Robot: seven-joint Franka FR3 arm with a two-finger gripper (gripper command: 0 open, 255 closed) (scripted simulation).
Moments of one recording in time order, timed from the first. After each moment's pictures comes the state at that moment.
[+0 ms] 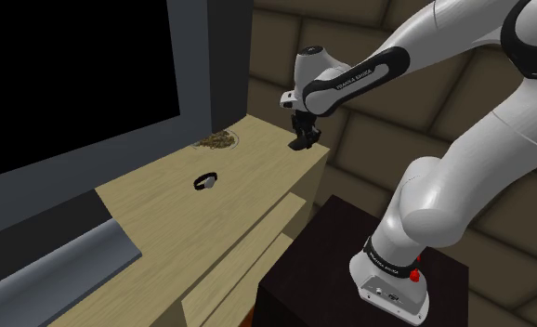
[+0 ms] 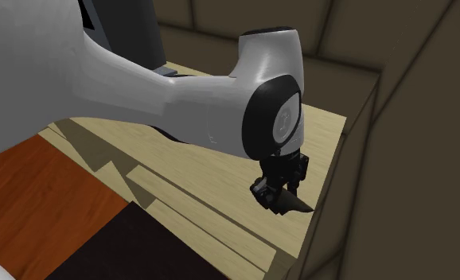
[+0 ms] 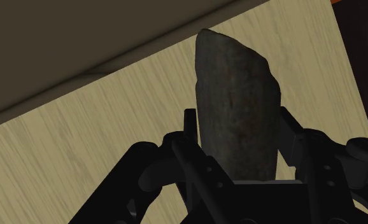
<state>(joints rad) 0.14 -0.30 -0.46 -2.54 -0.51 2.27 -1.19</state>
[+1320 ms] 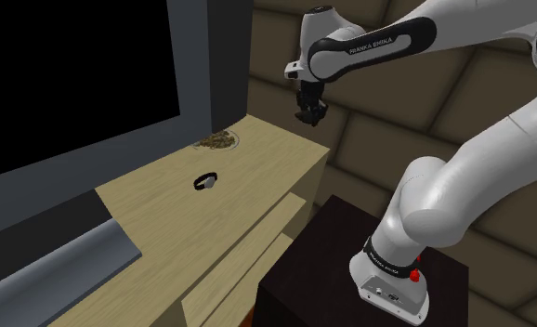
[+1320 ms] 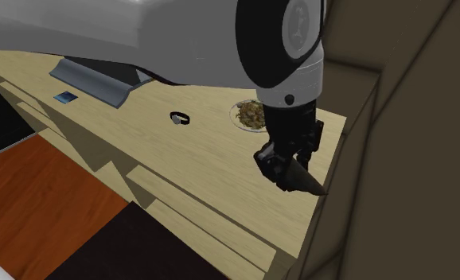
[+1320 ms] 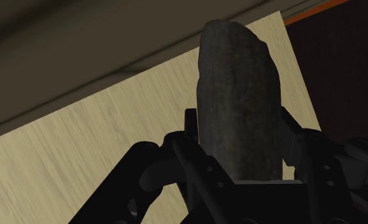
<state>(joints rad) 0.15 -0.42 -0.41 -2.39 -0.47 2.01 -1.25</state>
